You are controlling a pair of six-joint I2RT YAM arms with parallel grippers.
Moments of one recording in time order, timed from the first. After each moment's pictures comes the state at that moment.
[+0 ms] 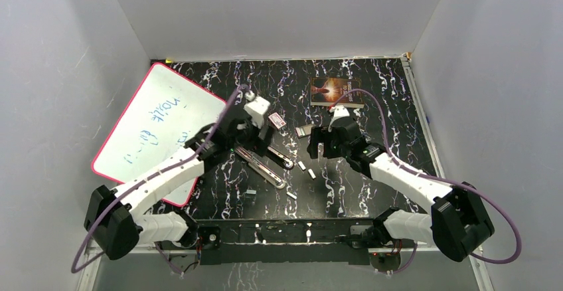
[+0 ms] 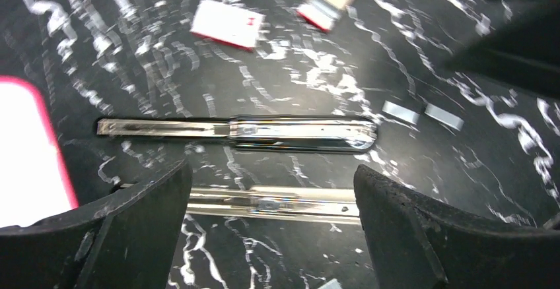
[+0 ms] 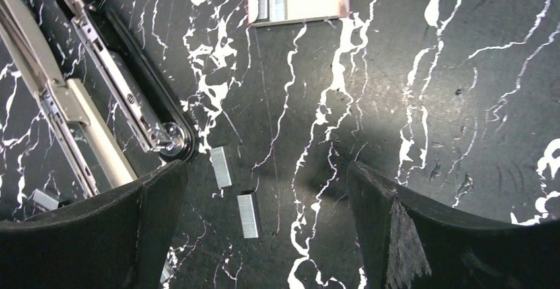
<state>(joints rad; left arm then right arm) -0.79 1.20 0.91 -0.31 -0.13 0.01 0.62 1.18 0.66 -0.16 0.06 0.40</state>
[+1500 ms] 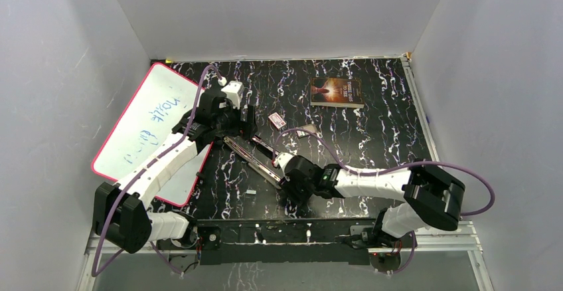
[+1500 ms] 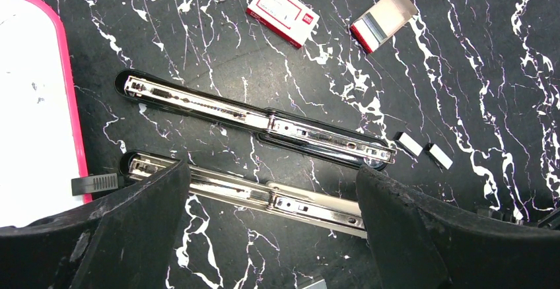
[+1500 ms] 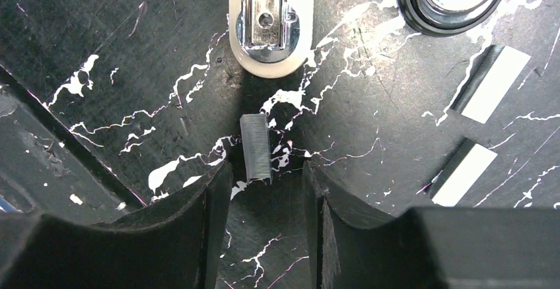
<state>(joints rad) -0.44 1.27 0.99 -0.39 0.12 -0.19 1.16 1.42 0.68 -0.25 0.04 0.22</state>
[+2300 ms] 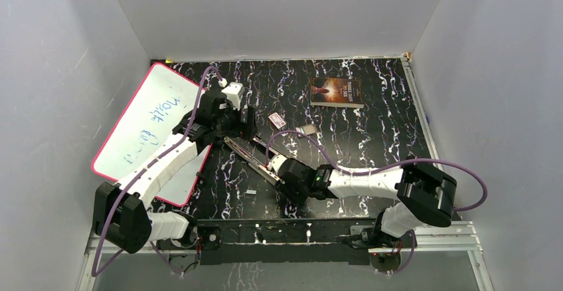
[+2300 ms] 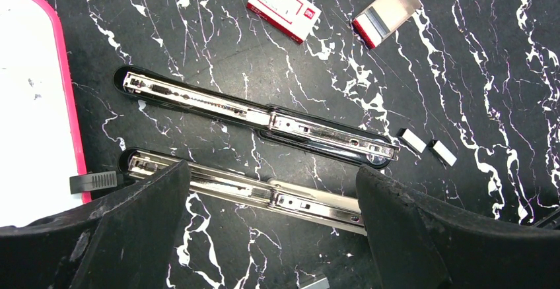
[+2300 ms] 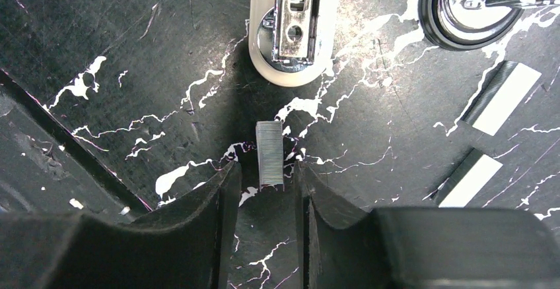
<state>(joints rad) -0.44 1.27 0.97 -0.39 0.12 -0.18 1.21 1.48 0.75 -0.31 0.09 0.21</state>
